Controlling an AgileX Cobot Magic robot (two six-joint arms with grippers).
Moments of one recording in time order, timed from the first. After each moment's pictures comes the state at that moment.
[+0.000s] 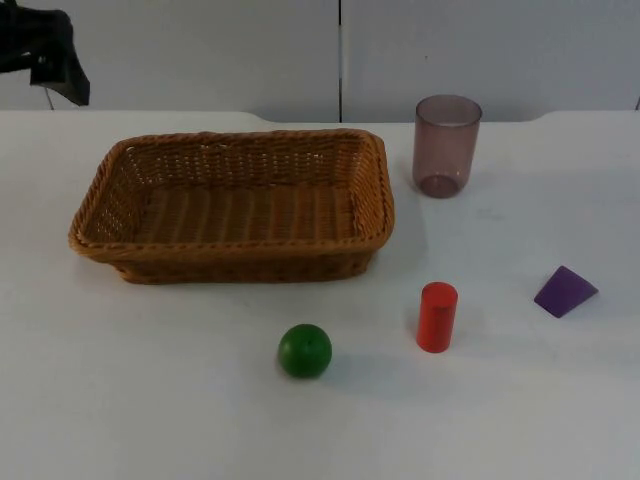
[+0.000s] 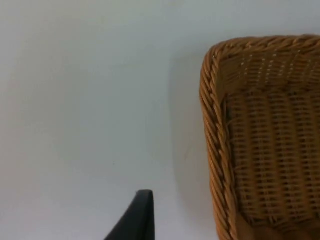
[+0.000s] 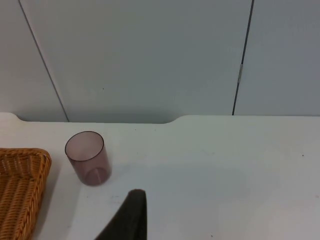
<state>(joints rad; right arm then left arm) 0.04 0.87 -1.02 -0.04 0.67 0.06 0.01 1.73 -1.17 -0.27 0.49 0.20</state>
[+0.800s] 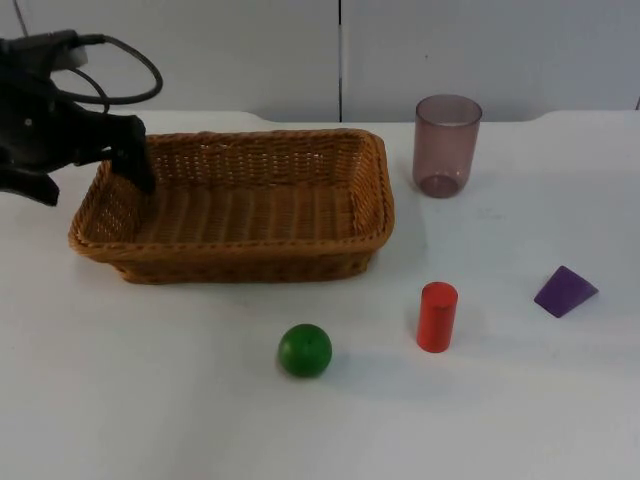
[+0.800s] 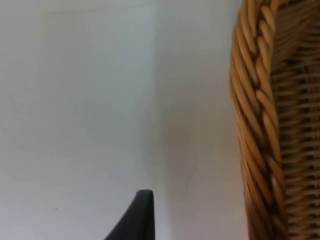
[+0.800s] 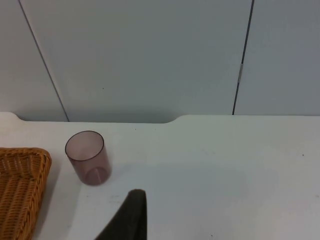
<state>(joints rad) 0.04 0.87 -1.02 -0.04 0.67 0.06 0.01 2.17 -1.44 -0.42 0.56 0.33</state>
